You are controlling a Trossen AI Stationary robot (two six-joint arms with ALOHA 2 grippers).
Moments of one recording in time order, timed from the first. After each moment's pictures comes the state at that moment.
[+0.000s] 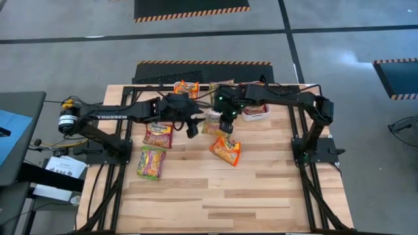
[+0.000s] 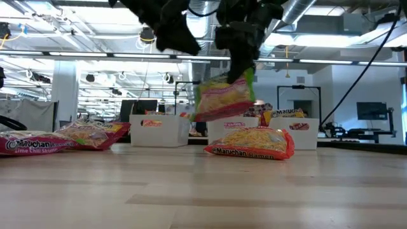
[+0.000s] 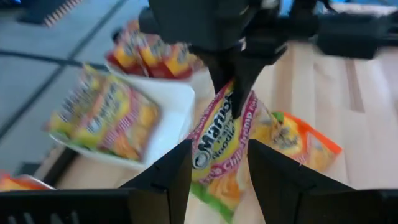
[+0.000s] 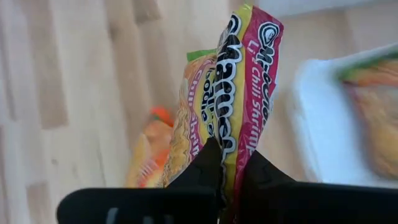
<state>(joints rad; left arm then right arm) 0.20 1.38 1.08 -0.18 -0.15 0.01 -0.30 1.77 1.55 -0.88 -0.19 0.00</state>
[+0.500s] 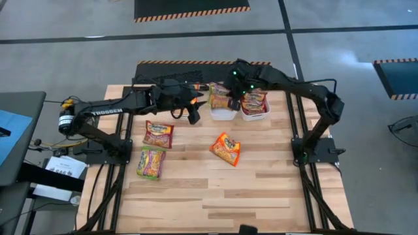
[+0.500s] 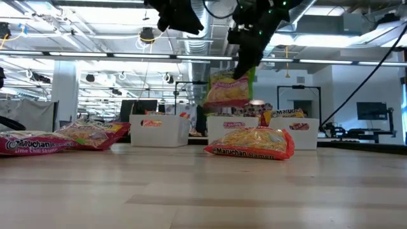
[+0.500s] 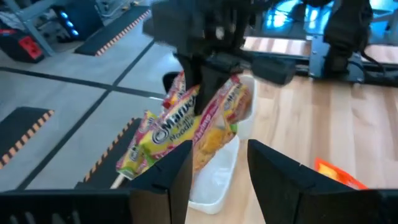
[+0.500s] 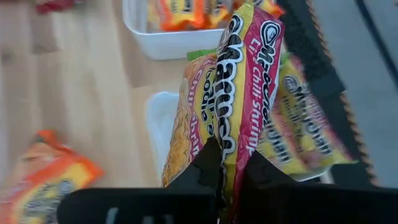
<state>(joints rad) 0.25 1.38 1.27 -0.25 -0.25 0.08 -0.51 1.69 1.55 -0.80 -0.07 -0.27</state>
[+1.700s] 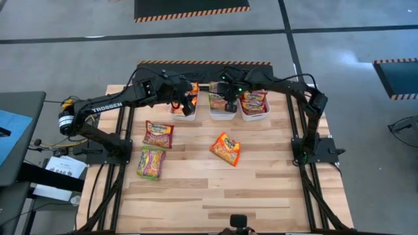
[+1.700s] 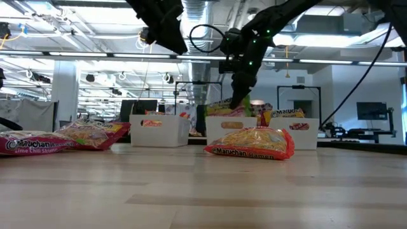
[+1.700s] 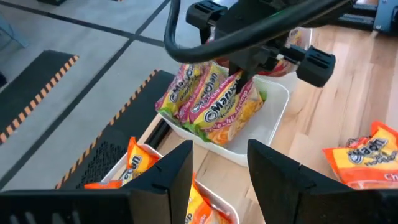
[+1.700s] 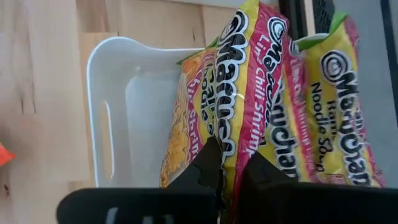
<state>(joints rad) 0.38 1.38 1.27 -0.43 -0.25 0.05 -0.55 1.89 1.55 -0.75 -0.01 -0.48</state>
